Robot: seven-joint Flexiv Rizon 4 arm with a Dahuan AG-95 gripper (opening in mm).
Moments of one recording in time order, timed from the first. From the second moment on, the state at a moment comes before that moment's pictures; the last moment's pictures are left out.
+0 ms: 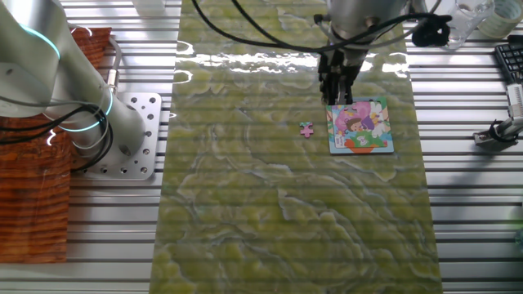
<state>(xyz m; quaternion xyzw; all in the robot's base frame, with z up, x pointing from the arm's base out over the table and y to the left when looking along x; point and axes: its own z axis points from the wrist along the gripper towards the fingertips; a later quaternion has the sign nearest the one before) 0.491 0.003 0.172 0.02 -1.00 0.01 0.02</state>
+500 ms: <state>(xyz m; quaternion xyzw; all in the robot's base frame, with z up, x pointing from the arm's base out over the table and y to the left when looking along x) 0.485 0.012 0.158 0.02 -1.00 0.02 0.01</state>
